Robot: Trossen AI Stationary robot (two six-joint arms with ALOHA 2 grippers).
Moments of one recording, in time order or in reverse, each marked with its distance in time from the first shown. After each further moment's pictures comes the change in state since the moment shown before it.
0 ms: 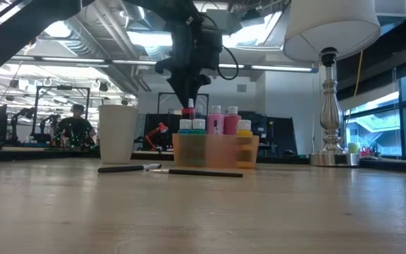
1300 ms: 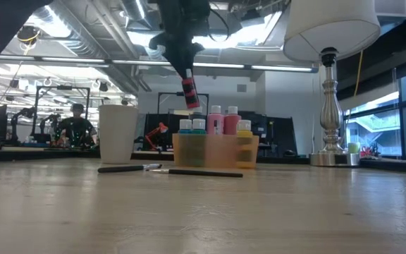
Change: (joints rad) left arm 0.003 -0.179 0.007 0.034 -0.080 0.049; right arm 0.031 0.001 0.000 0.007 0.019 0.033
